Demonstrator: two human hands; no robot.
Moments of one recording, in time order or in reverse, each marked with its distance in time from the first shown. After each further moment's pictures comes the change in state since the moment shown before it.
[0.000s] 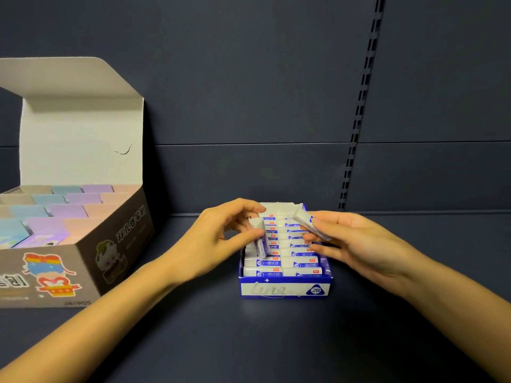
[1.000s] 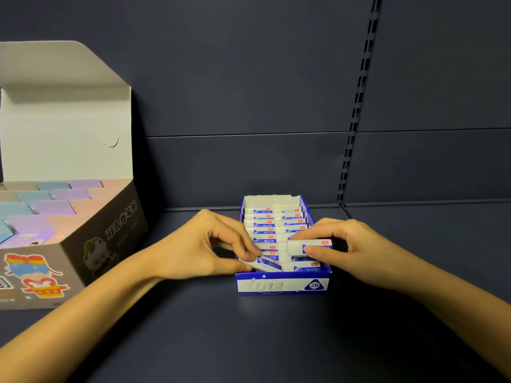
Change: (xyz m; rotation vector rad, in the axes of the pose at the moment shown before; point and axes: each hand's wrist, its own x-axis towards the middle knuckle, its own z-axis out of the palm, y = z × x) left_hand -0.004 -0.009 -0.011 -0.075 -0.294 0.054; right_hand 0.001 0.012 -0.016 -0.781 -0.165 -0.244
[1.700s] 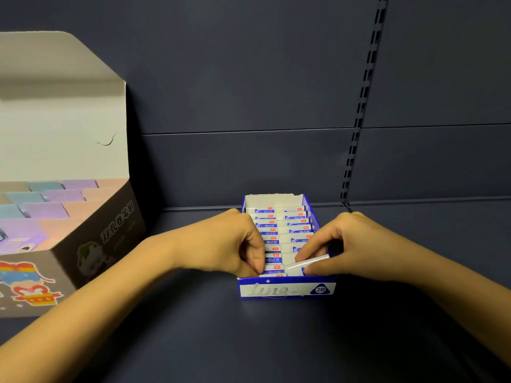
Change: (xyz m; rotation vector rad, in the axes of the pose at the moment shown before) left_hand 0.031 0.011 -0.002 0.336 -0.325 -0.236; right_hand 0.012 -0.013 -0.008 -0.214 -0.185 0.030
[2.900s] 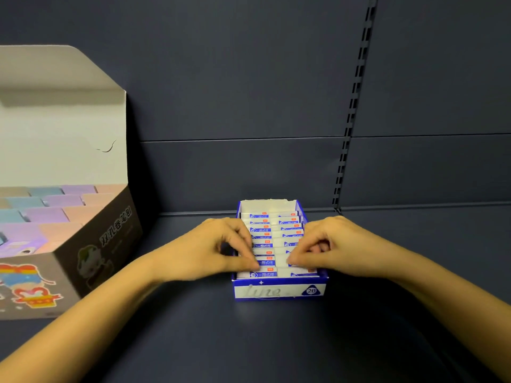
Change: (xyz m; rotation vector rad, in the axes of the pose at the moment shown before) left_hand -0.011 -0.013 0.013 -0.227 0.245 0.055; right_hand 0.008 0.004 0.003 -0.063 0.134 -0.064
